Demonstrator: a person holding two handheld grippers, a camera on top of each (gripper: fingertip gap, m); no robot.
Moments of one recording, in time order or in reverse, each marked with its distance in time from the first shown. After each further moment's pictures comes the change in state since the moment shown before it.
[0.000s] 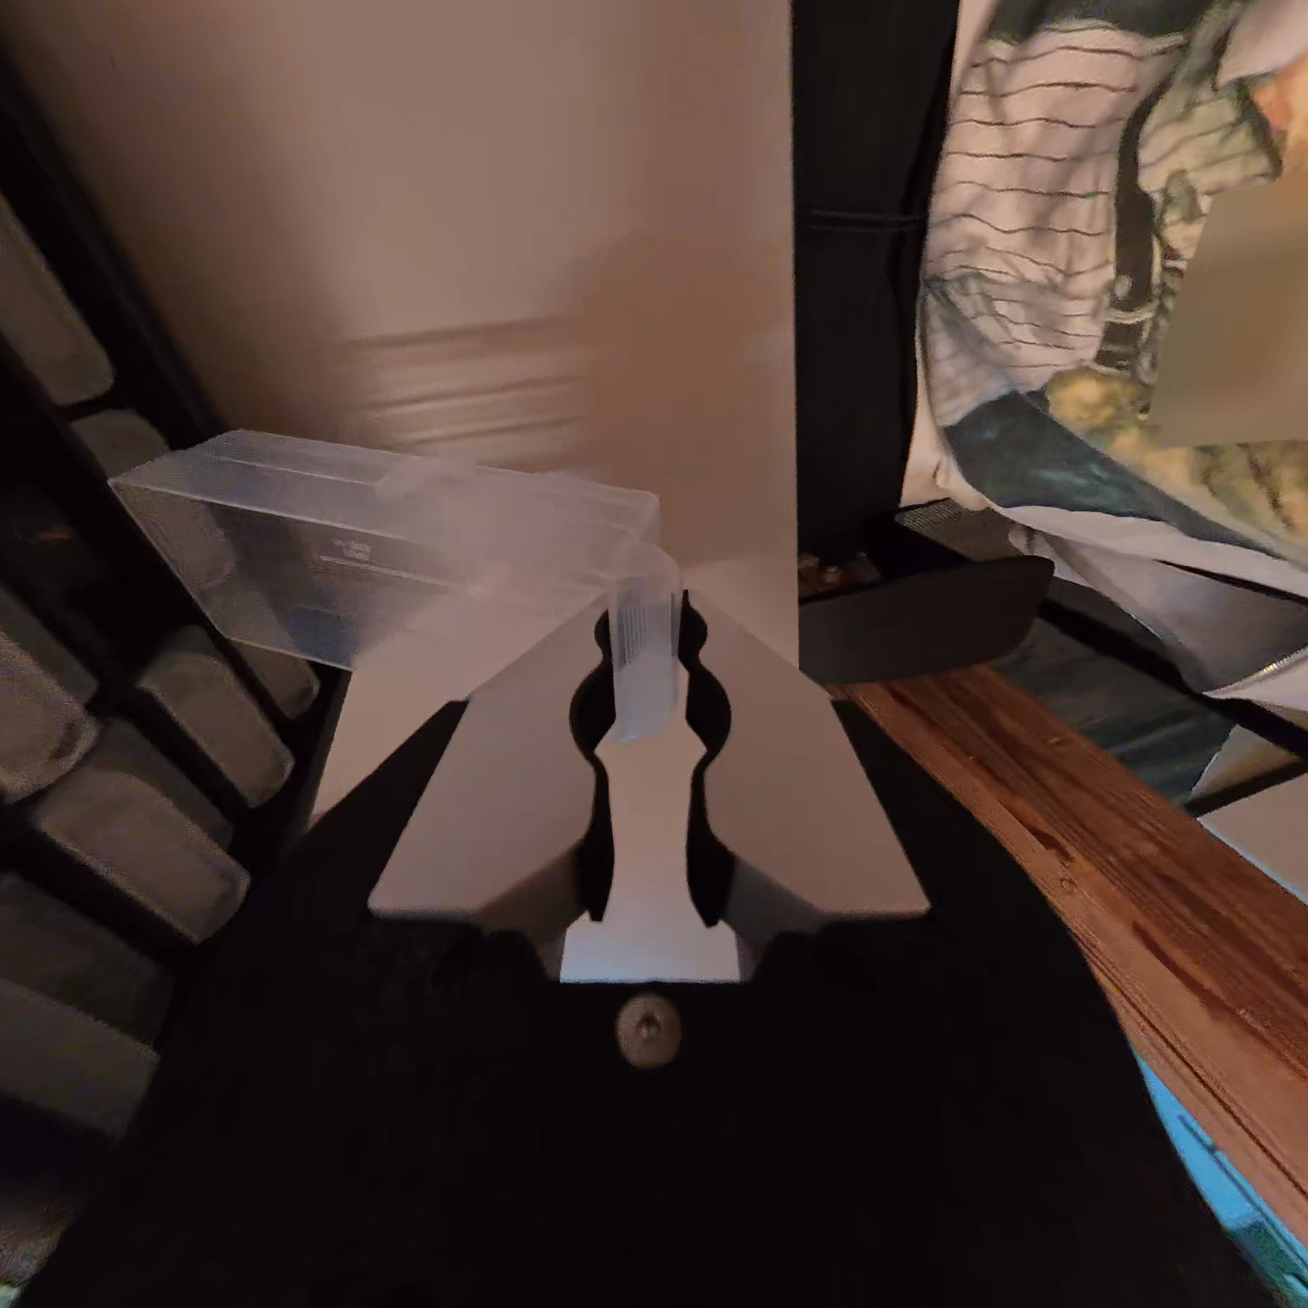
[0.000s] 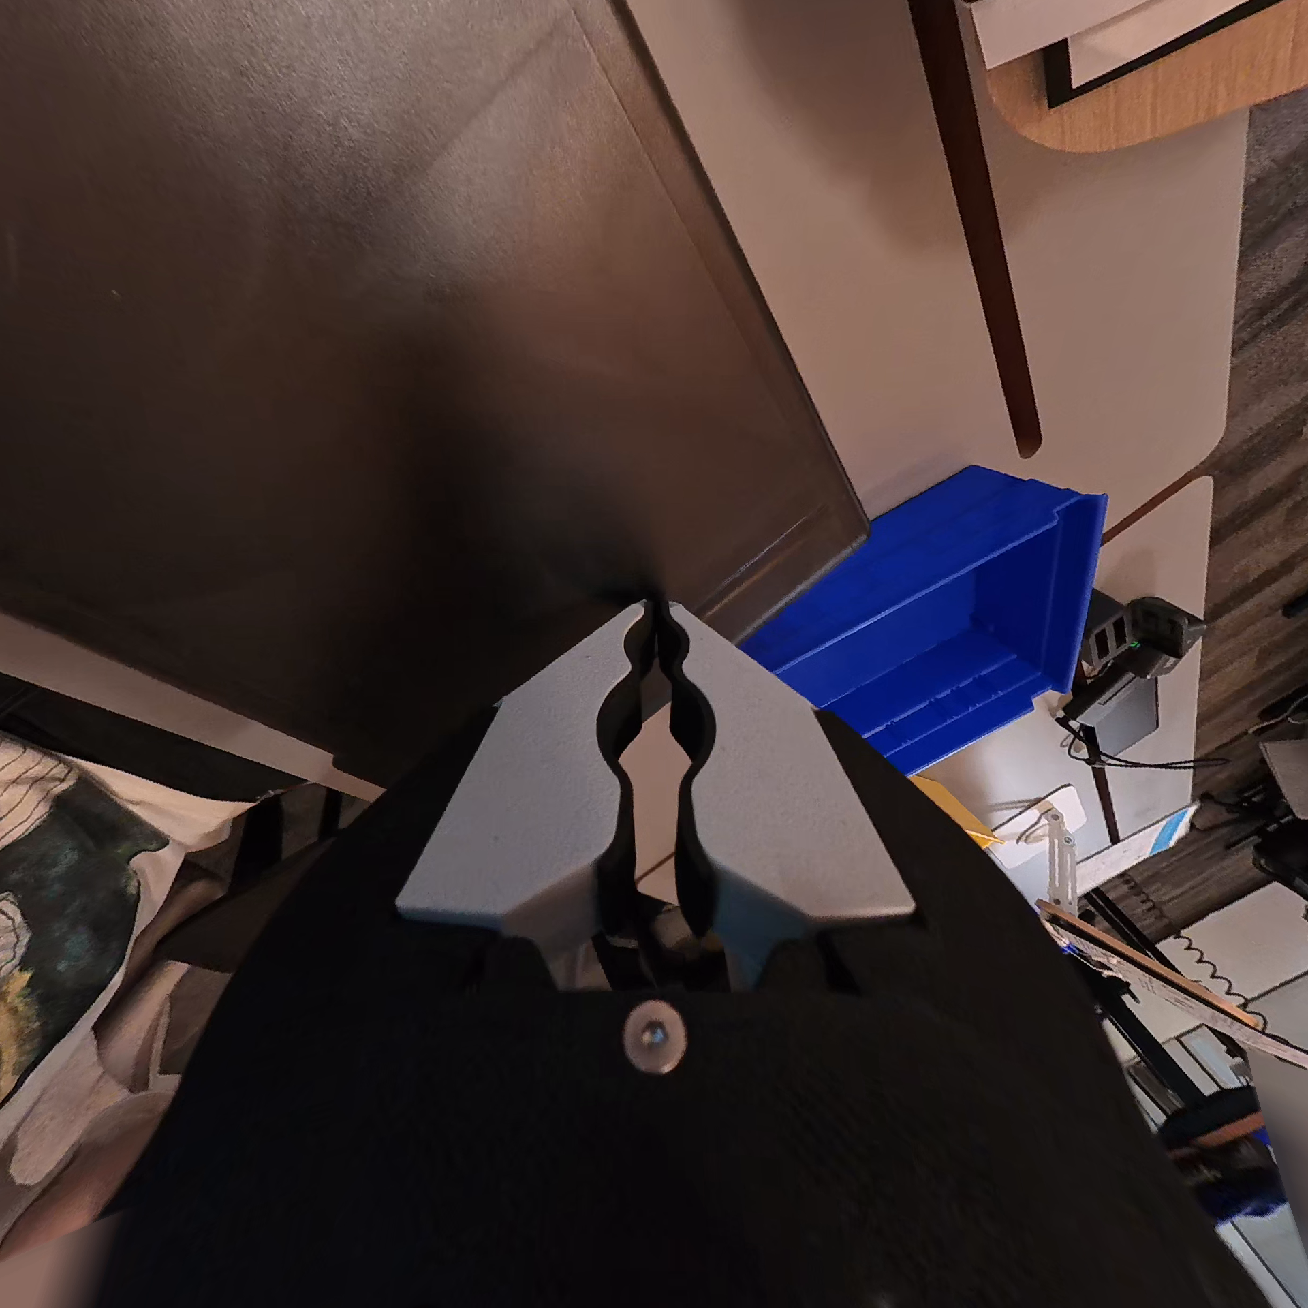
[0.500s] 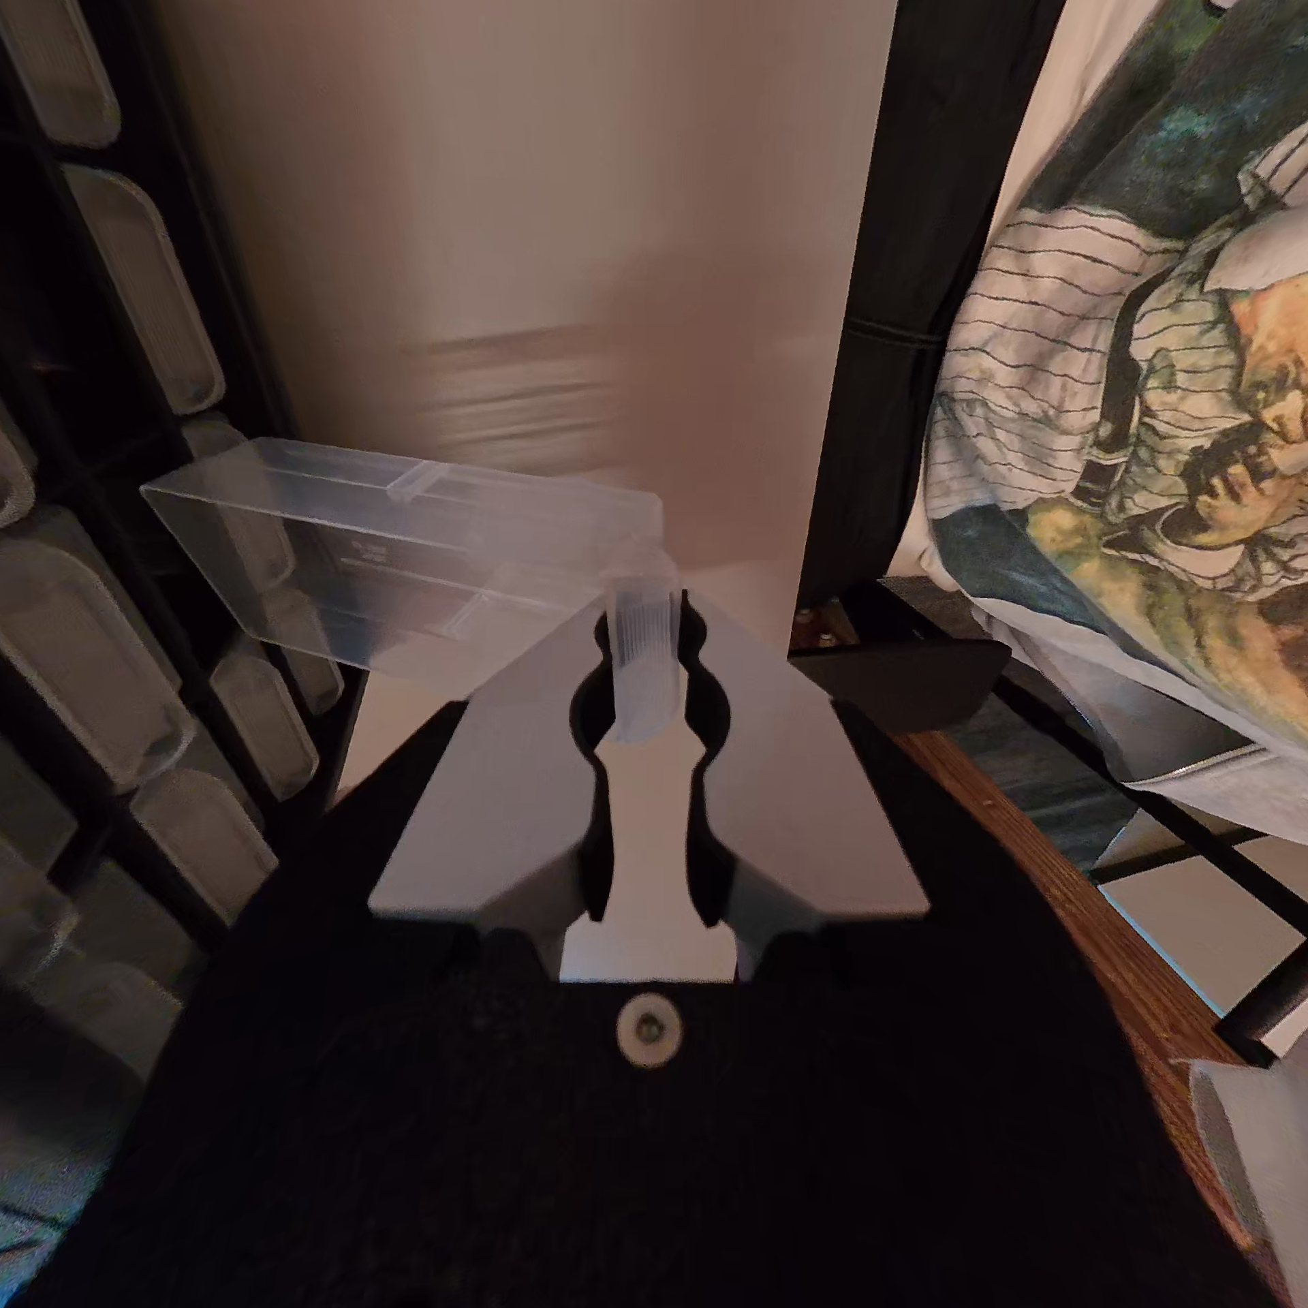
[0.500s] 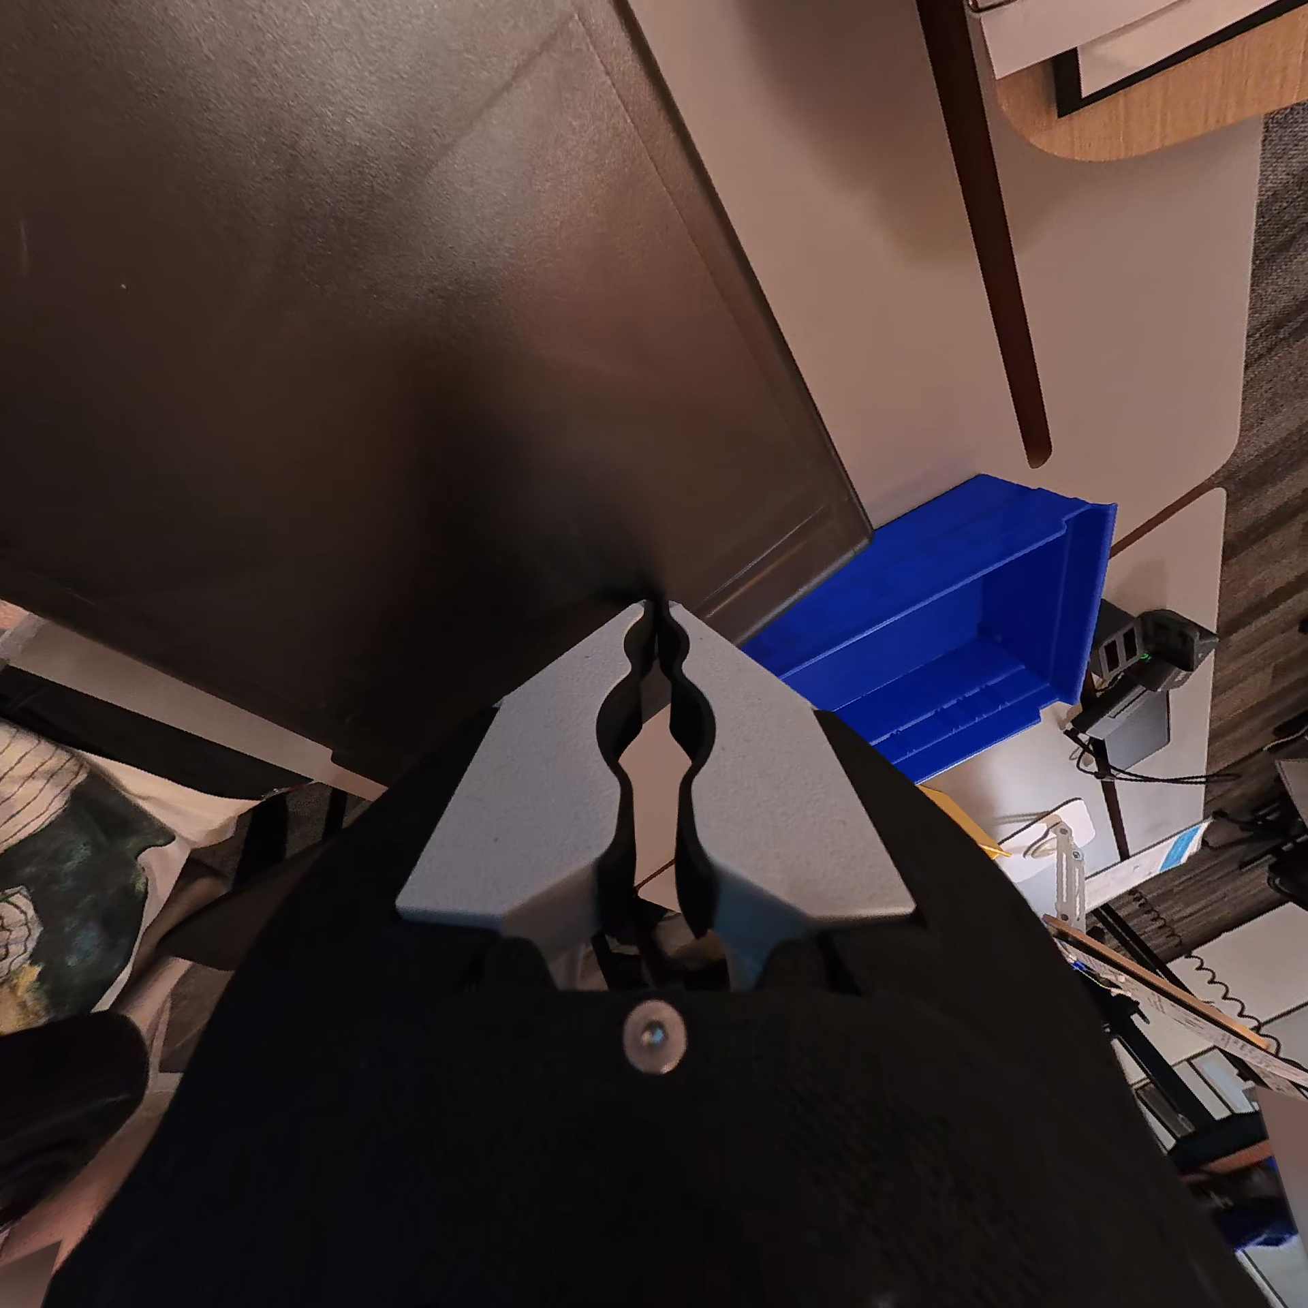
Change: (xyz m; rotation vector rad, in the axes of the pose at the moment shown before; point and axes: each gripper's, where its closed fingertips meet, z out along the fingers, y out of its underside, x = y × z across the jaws) left arm -0.018 -0.026 -0.007 0.013 -0.020 -0.160; right arm 0.000 0.000 0.000 0.012 -0.019 -0.006
